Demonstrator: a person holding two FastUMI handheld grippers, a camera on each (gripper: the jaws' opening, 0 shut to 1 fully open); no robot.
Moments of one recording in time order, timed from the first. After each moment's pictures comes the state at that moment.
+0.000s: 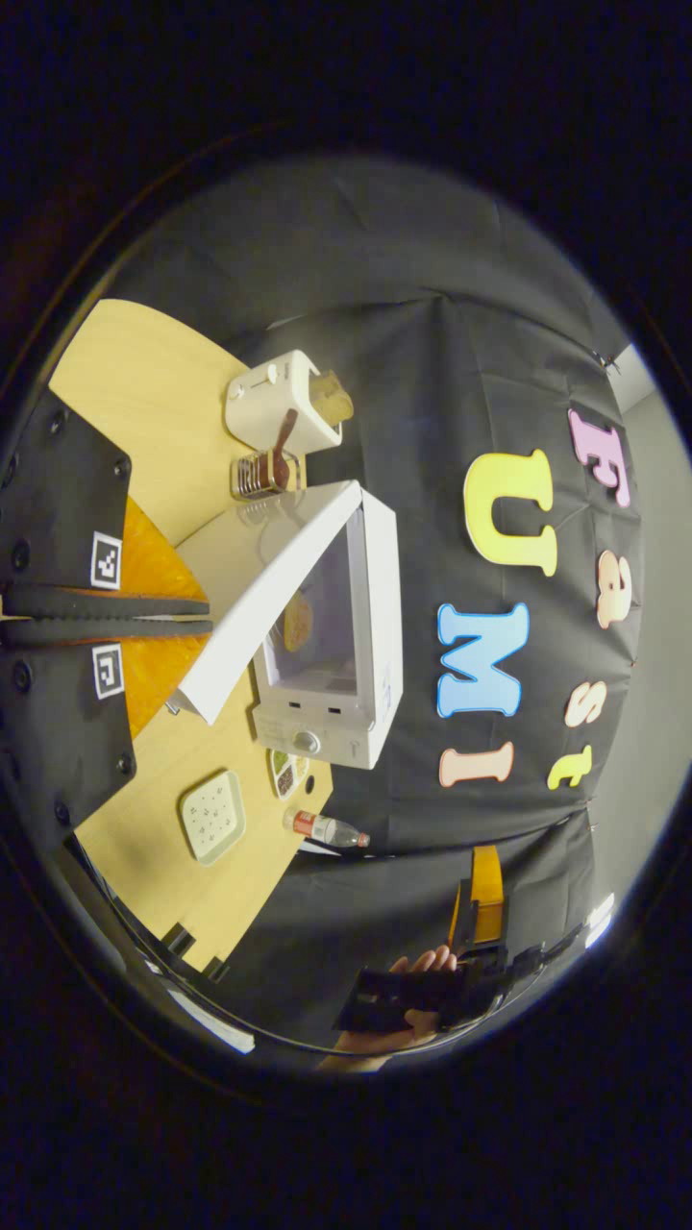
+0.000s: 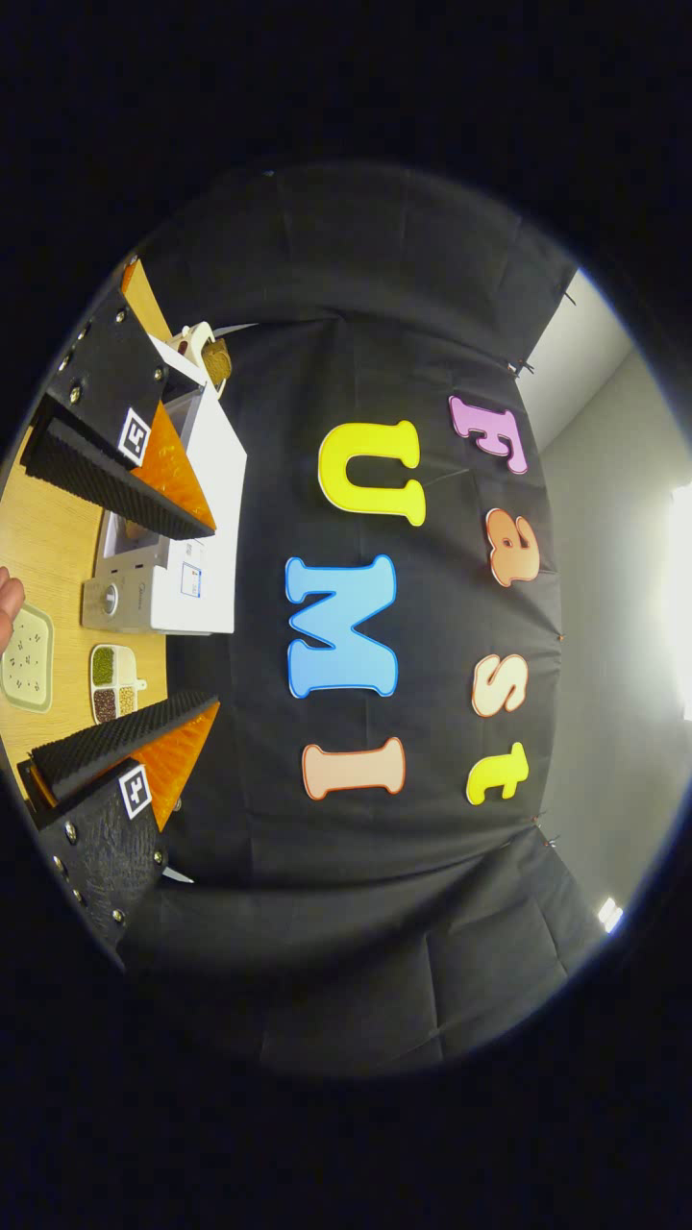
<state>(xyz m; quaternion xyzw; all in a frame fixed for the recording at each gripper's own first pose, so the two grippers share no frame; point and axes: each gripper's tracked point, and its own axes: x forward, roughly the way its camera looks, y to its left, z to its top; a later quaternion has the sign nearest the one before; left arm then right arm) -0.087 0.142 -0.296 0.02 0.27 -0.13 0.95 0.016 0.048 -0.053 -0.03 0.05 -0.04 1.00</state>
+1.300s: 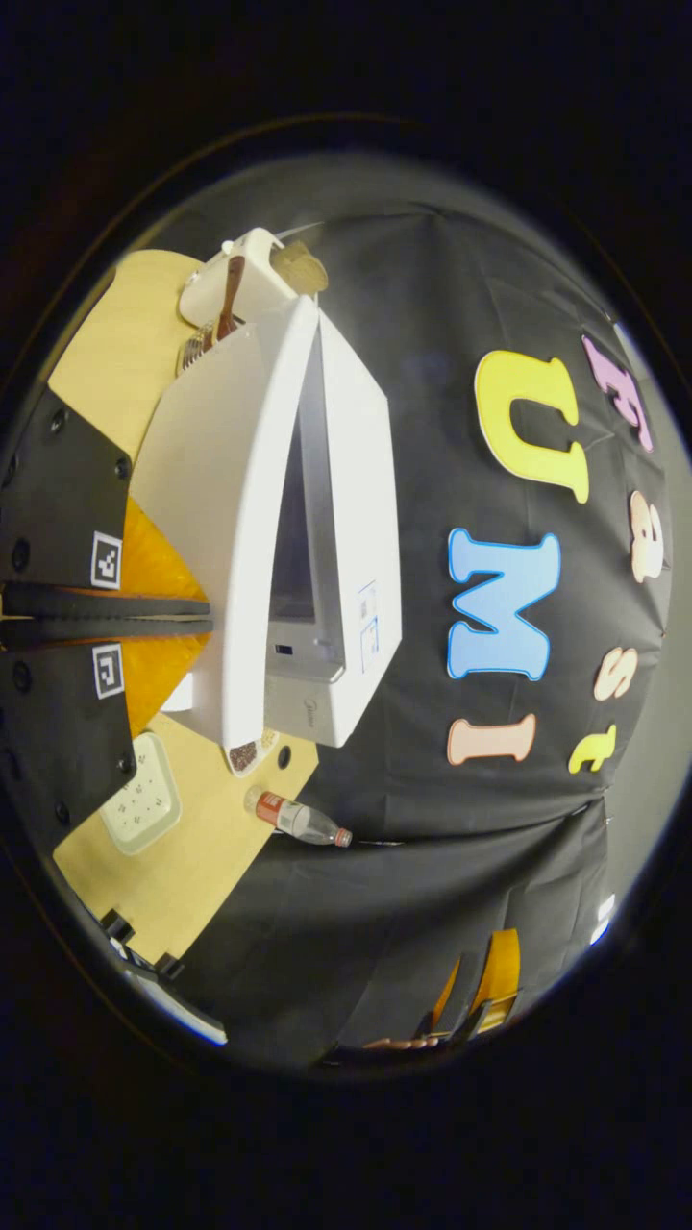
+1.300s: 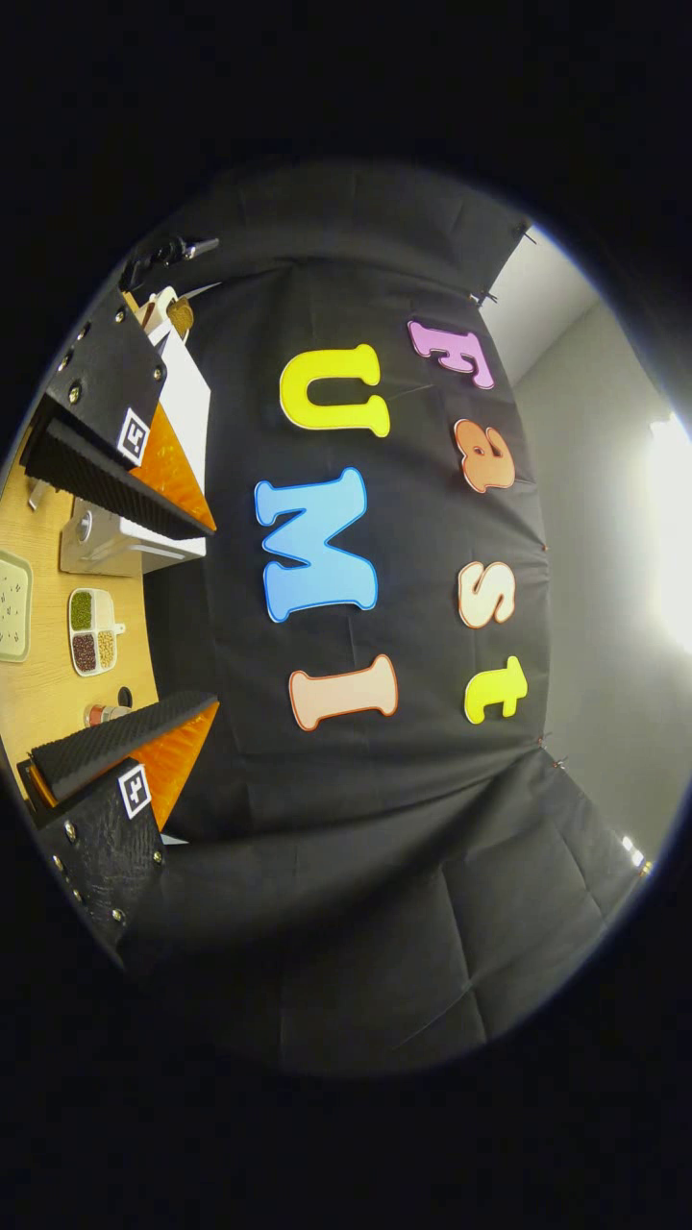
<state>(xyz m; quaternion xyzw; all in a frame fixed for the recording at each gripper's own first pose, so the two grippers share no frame) 0.073 -0.001 -0.339 0.00 0.28 -0.18 0.94 0.030 -0.062 -0.037 0.02 0.04 -0.09 0.99</state>
